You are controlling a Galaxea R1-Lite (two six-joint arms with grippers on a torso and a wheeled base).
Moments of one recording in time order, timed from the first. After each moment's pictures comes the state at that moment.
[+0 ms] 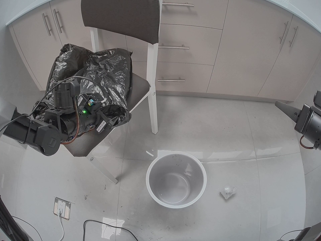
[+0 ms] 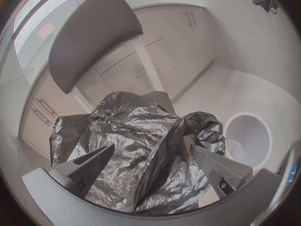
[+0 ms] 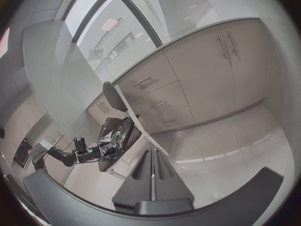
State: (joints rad) left arm -0.29 1.89 -0.99 -0.64 0.02 0.67; right arm 0.31 1.18 -0.60 -0.59 0.11 0.37
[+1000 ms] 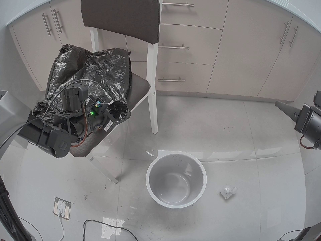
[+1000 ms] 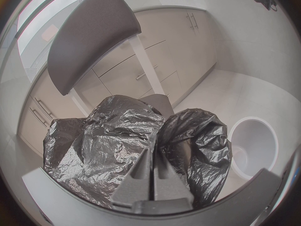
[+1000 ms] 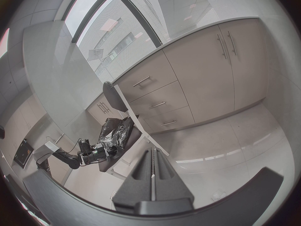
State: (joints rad) left arm -0.30 1.98 -1.02 -0.76 0.02 0.65; right arm 0.31 1.18 -0.60 -0.59 0.11 0.38
